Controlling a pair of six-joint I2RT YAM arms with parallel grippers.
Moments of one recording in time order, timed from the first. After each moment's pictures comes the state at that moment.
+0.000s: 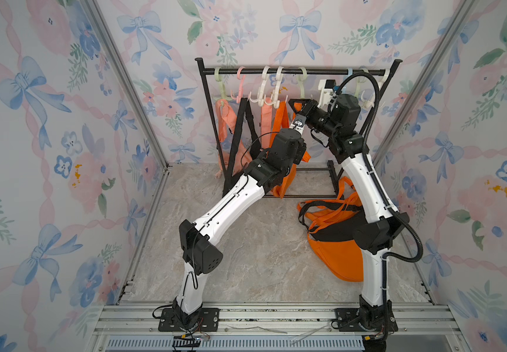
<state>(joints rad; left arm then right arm) -0.78 2.01 2.26 -0.44 -0.46 0.08 0.35 2.16 2.60 -0.30 -0.39 0.82</state>
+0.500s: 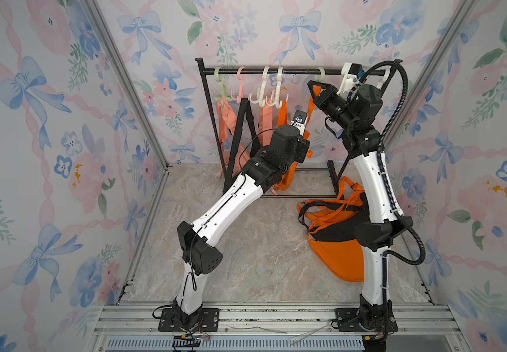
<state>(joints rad) -0.77 2.01 2.33 -0.47 -0.33 0.00 0.28 2.18 2.76 -0.29 -0.32 0.79</state>
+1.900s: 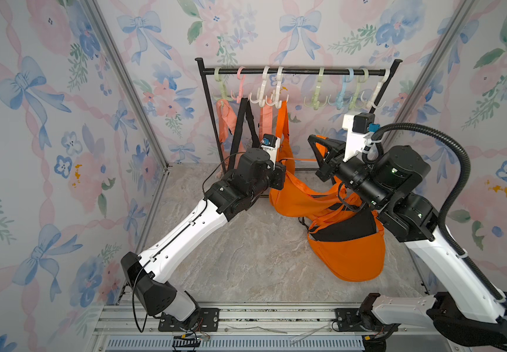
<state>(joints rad) -0.77 1.49 1.63 -0.47 -0.15 -0.29 0.80 1.23 1.71 -0.32 0.13 0.11</state>
